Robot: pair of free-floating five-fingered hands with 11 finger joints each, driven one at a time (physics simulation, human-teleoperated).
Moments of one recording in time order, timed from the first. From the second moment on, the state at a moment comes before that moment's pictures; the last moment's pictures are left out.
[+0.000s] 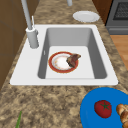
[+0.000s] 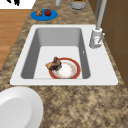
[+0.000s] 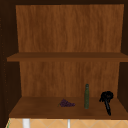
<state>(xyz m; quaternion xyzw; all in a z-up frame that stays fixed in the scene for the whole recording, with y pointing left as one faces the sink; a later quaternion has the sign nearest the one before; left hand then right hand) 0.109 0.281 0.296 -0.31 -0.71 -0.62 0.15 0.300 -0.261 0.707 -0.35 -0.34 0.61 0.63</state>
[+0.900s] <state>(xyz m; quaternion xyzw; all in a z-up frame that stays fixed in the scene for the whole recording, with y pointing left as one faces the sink) 0.109 0.281 0.296 -0.31 -0.71 -0.62 0.15 0.173 -0.224 0.630 -0.37 -0.31 0.61 0.64</state>
